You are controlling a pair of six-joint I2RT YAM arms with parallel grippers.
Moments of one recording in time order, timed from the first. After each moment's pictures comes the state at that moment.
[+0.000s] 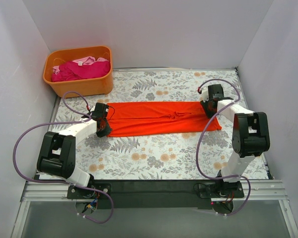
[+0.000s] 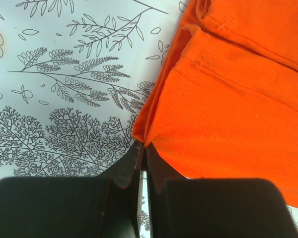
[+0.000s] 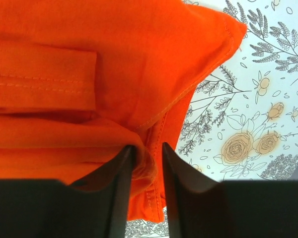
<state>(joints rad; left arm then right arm) -0.23 1.51 0.79 -0.42 -0.22 -0.64 0.10 1.75 1.09 -0.36 0.12 -0.37</state>
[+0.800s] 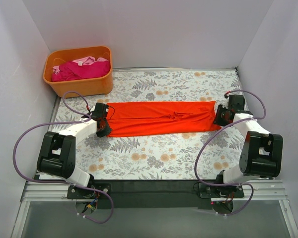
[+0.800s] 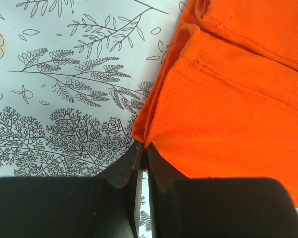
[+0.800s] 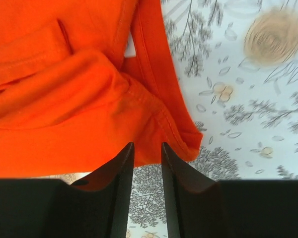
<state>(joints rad) -0.23 1.51 0.79 -0.42 -0.23 -0.64 -0.09 1.48 0.89 -0.35 -0.10 0.13</state>
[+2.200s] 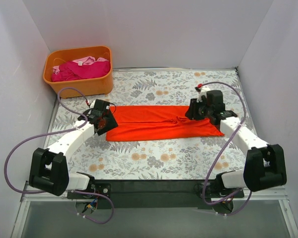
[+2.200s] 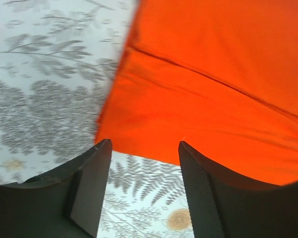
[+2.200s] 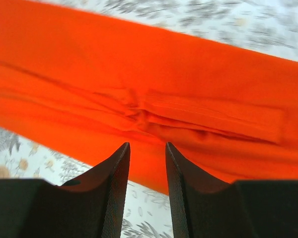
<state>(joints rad) -0.29 1.32 0.85 -0.56 -0.21 -0.72 0.20 1.31 0.84 -0.20 -0.28 0.17</state>
